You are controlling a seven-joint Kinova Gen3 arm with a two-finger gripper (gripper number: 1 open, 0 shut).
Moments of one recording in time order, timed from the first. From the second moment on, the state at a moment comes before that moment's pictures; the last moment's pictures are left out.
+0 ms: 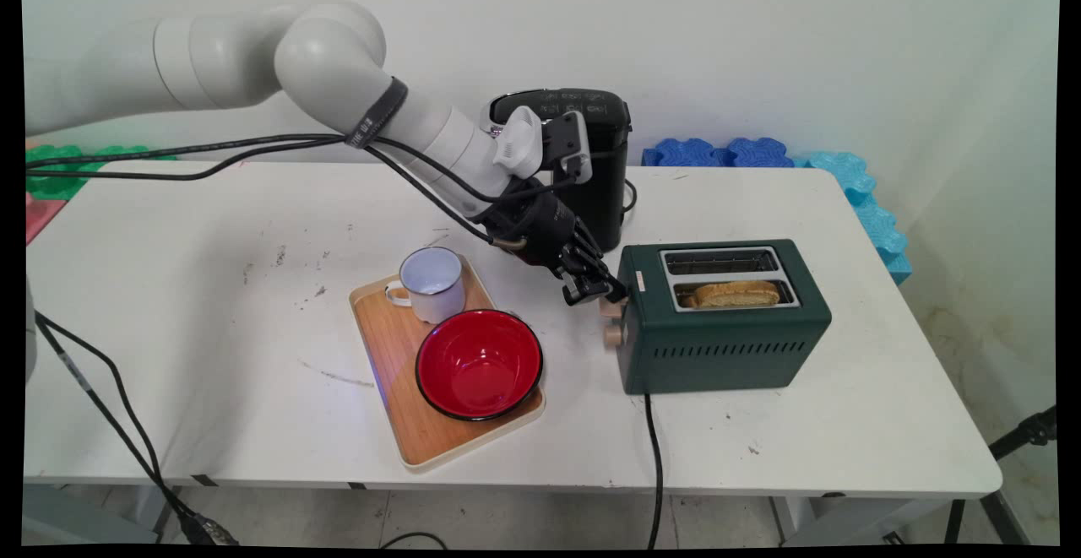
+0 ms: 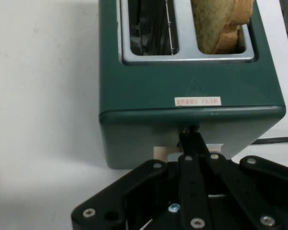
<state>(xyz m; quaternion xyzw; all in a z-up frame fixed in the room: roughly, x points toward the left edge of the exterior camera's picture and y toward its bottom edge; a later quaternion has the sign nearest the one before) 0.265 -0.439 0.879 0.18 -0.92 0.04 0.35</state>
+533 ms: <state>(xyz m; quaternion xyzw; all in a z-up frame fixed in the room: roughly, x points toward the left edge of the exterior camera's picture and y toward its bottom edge) 0.266 -0.442 0.869 0.20 -0.92 0.04 0.34</state>
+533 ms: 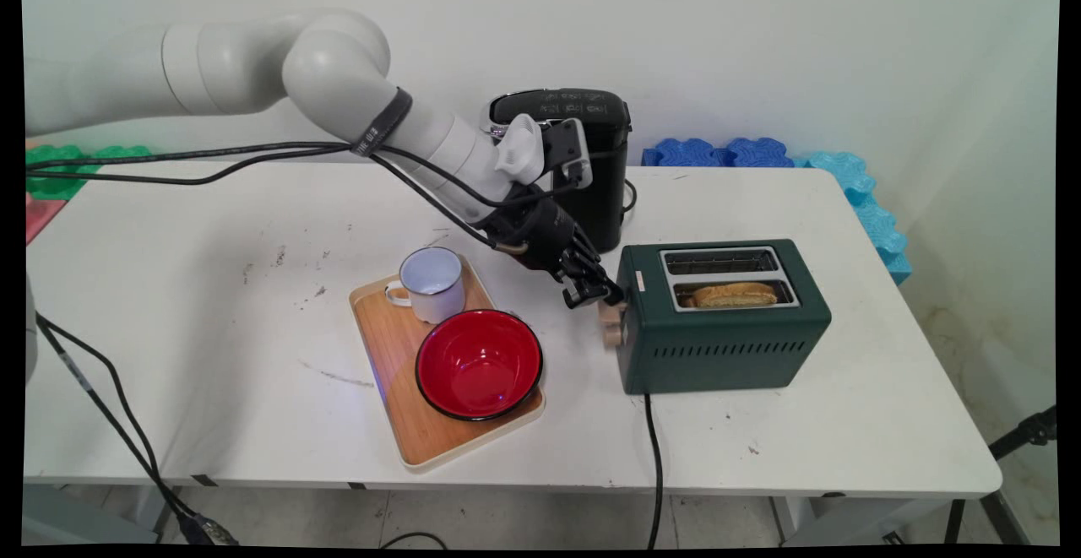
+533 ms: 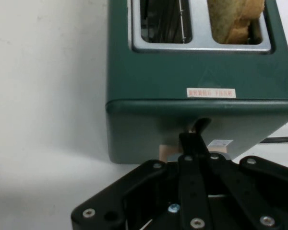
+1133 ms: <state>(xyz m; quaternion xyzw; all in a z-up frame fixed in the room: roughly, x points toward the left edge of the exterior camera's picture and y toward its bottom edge) 0.268 -0.441 0.859 0.23 -0.91 0.02 0.34</state>
